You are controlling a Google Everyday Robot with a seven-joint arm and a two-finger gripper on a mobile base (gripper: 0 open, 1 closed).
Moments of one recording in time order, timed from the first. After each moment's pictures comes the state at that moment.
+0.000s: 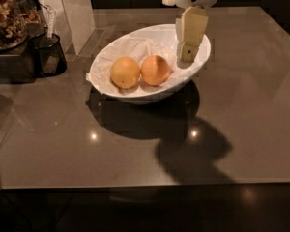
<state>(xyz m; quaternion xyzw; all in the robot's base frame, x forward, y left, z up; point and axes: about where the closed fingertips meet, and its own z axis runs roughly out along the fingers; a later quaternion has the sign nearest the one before) 0.557 -0.078 1.005 -0.72 0.67 -0.01 0.17</state>
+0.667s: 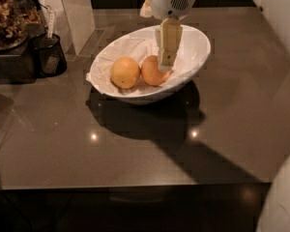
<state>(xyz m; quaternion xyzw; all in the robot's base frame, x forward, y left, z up) 0.591 -0.033 0.969 -0.76 0.62 0.03 0.17</state>
